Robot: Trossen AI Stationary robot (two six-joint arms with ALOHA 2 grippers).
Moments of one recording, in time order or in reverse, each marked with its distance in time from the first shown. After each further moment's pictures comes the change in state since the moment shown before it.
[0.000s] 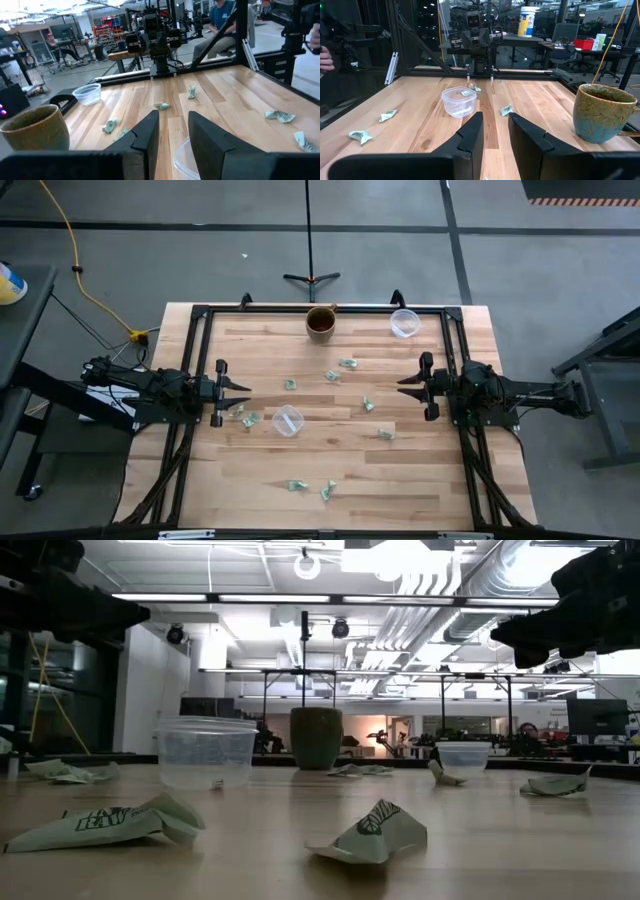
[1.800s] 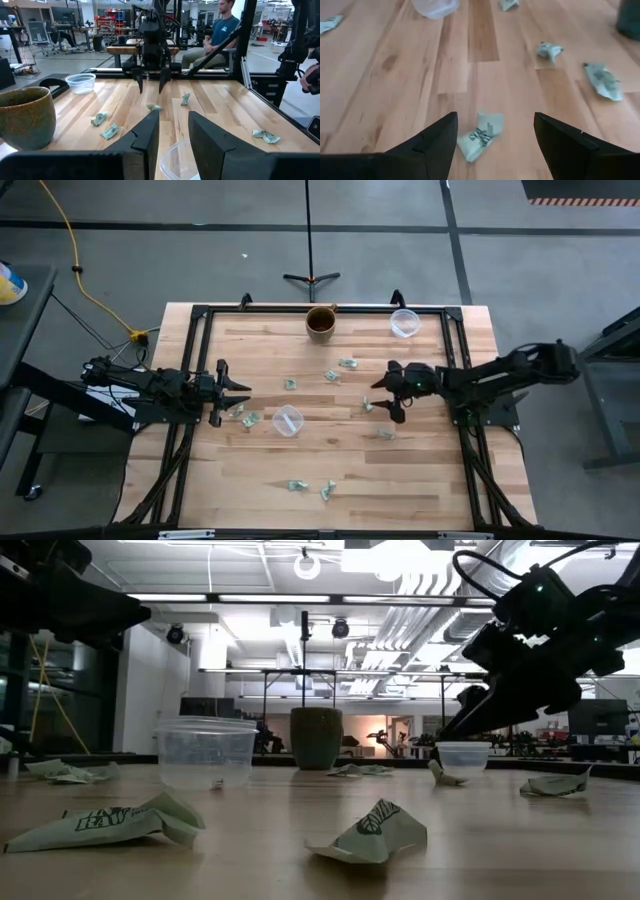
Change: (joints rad) left arm 0.000 0.000 0.000 0.012 -0.011 -0.163; right arm 0.000 1.092 0.200 0.362 0.023 0.025
